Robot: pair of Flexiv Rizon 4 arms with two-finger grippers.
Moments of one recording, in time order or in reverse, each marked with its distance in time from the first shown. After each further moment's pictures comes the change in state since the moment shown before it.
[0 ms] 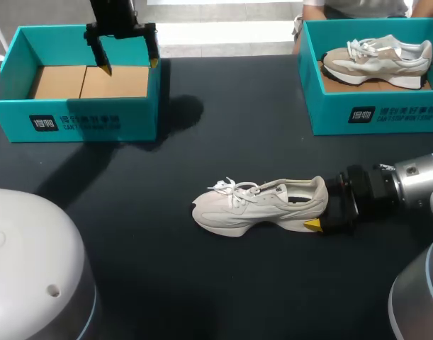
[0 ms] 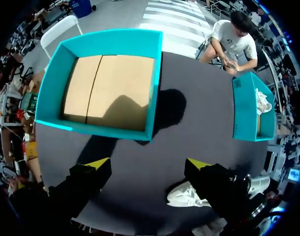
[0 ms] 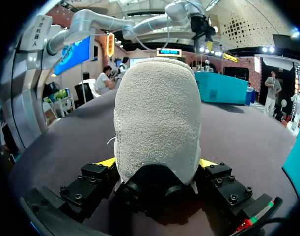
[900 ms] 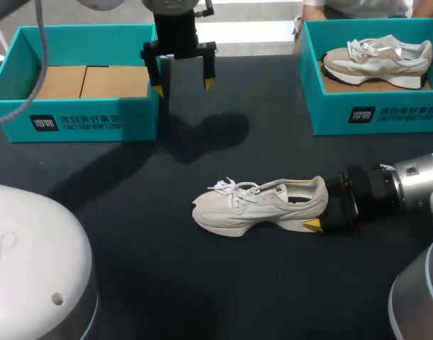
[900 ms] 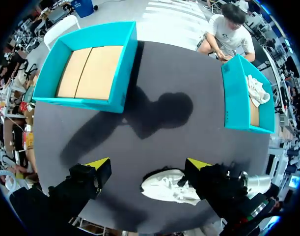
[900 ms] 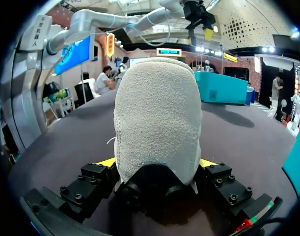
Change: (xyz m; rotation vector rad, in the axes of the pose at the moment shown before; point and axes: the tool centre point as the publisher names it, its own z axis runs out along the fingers) left arm 0.092 0.074 0.004 0.027 -0.052 -0.067; right arm 0.000 0.000 0.000 0.000 0.000 0.000
